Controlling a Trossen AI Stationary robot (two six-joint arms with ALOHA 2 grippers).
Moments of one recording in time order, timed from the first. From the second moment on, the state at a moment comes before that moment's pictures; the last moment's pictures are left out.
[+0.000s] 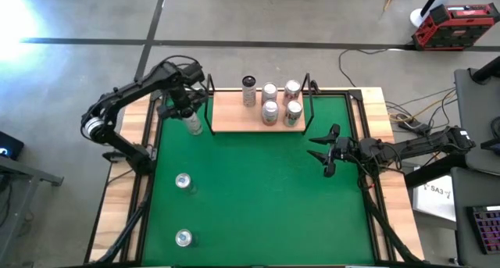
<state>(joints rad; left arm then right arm) 0.76 1.51 1.36 -1.38 0.03 -1.30 0.10 0.51 0.03 0.51 0.31 -0.02</state>
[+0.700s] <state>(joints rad) 0.50 1.45 1.58 -1.57 0.03 -1.16 0.10 0.51 0.03 0.51 0.32 -0.02</state>
